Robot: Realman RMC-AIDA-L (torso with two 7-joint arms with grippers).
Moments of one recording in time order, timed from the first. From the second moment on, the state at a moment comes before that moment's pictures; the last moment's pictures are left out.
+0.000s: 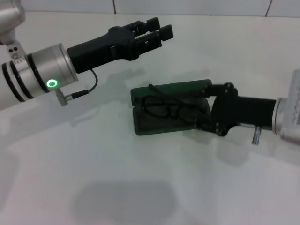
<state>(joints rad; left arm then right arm) -0.82 -2.07 2.84 -0.27 -0.62 1.64 -1.26 0.30 2.02 -1.67 -1.03 -1.43 -0.93 1.04</state>
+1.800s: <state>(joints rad) -0.82 -2.07 2.84 -0.30 -0.48 1.43 -1.28 0.36 2.01 -1.21 -0.83 -1.38 -1.17 1.14</state>
